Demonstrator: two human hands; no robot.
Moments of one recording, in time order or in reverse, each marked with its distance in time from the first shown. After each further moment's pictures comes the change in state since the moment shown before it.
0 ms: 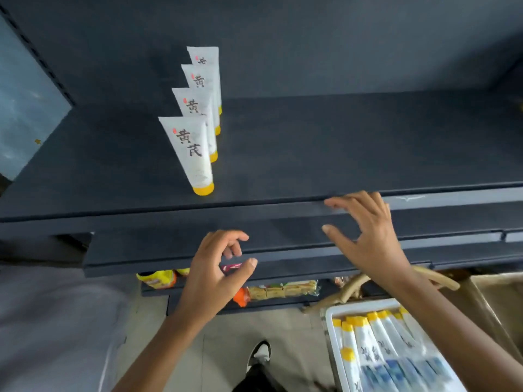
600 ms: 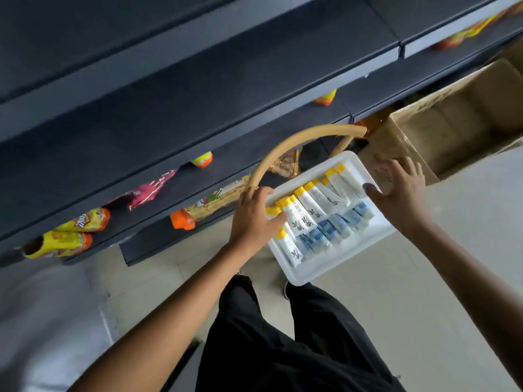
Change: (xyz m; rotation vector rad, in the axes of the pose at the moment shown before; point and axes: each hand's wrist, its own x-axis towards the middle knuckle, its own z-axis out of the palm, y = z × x) left_hand -0.087 0.020 0.353 0.223 -0.623 -0.146; right_hand -0.297 0.275 -0.058 -0.200 -0.003 0.756
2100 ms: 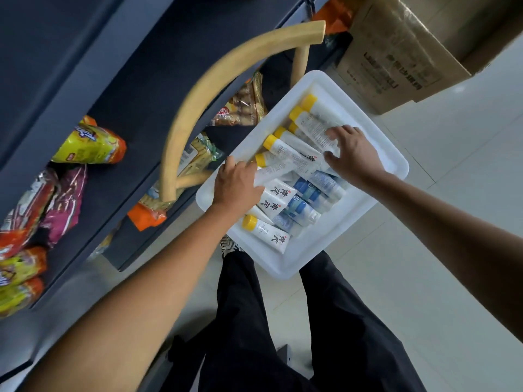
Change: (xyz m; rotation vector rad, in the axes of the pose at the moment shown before) left_hand 0.138 -0.055 0.194 0.699 -0.411 0.174; right_hand 0.031 0.167 0.197 0.057 -0.416 0.218
